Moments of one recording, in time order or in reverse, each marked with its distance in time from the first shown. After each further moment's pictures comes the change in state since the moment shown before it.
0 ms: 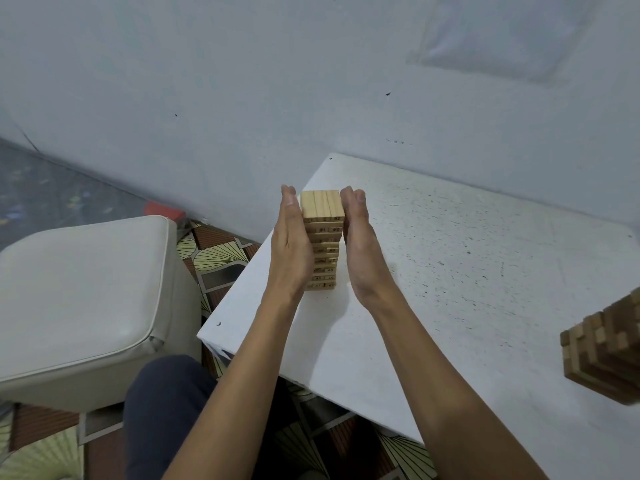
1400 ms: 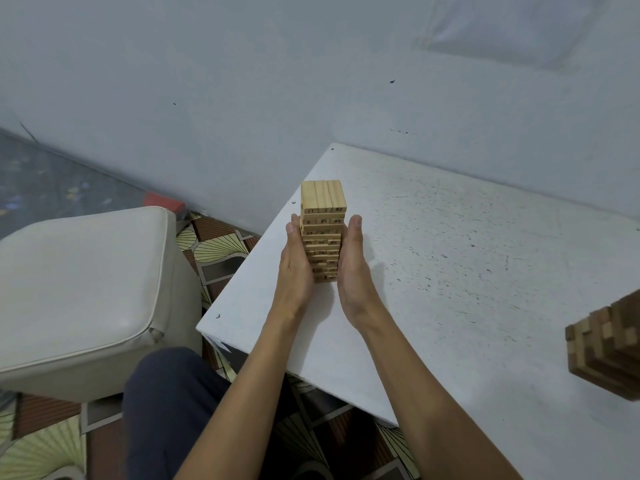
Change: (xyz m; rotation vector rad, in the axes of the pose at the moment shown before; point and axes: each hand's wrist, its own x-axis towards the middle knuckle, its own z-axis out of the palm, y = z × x) left_hand -0.011 -0.048 0.004 -0.064 -0.033 -0.082; right_hand -0.014 0.036 0.014 0.179 -0.025 0.095
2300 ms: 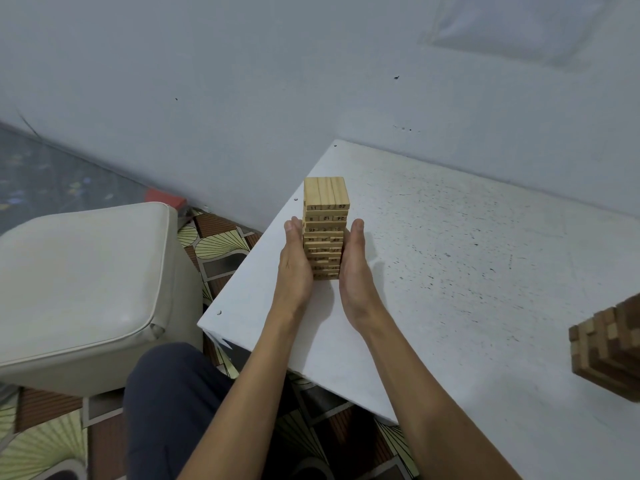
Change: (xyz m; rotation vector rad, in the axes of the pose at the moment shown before) left_hand -0.002 -0.001 -0.003 -0.064 -0.008 -0.022; right_hand -0.001 0.012 -0.003 -0.022 0.003 0.014
